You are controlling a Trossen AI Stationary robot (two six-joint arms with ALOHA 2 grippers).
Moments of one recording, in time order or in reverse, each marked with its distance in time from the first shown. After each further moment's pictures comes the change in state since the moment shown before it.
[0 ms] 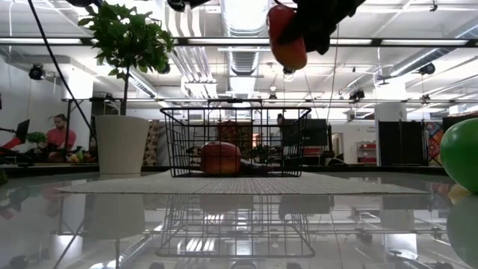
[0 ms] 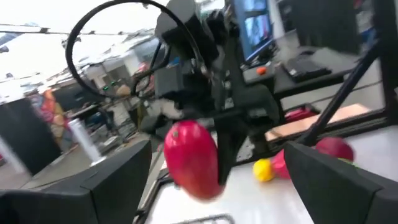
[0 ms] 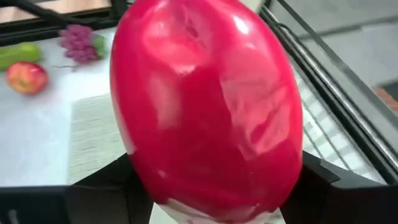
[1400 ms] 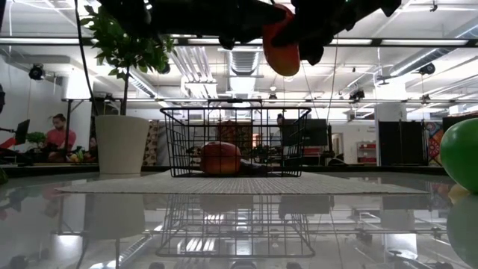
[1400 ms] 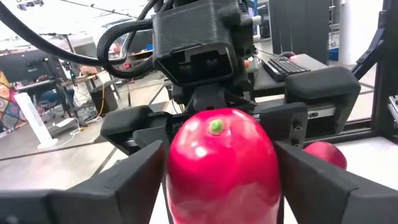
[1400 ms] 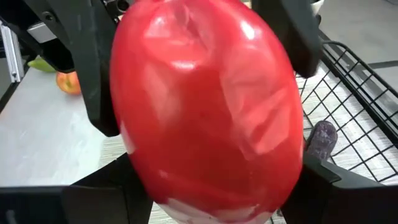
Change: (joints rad) left arm 0.143 0.392 0.182 0.153 0.212 -0.168; right arm 0.037 -0.001 -0.159 0.267 -0.095 -0.035
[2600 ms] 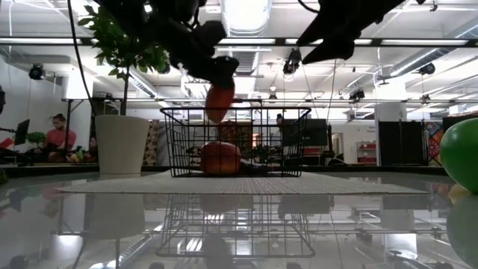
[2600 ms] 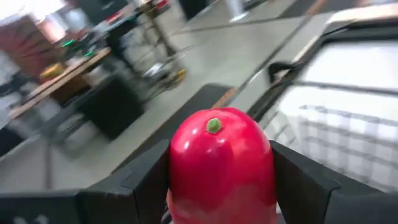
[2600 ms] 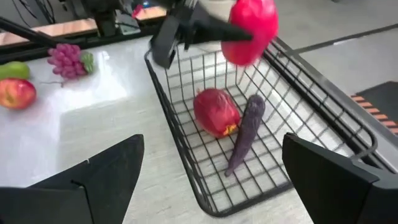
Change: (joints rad) left arm 0.076 -0.054 -0.006 -0.430 -0.842 -0.048; right arm 0.003 -0.192 -0.068 -0.150 0.231 0.105
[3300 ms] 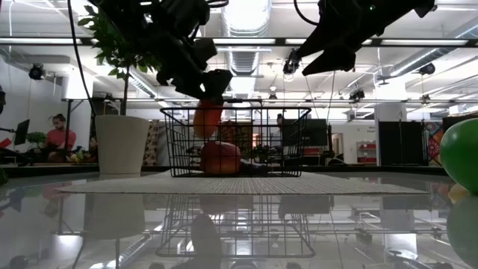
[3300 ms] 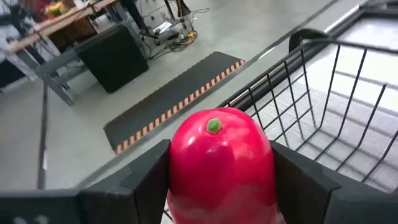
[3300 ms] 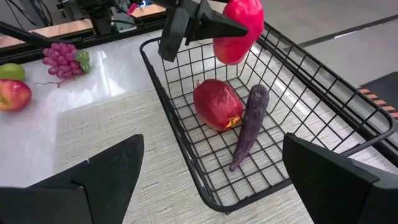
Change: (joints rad) left arm 0.024 0.002 -0.028 -0.148 -0.018 -0.296; right arm 0.000 0.005 -0.088 0.104 0.001 0.034
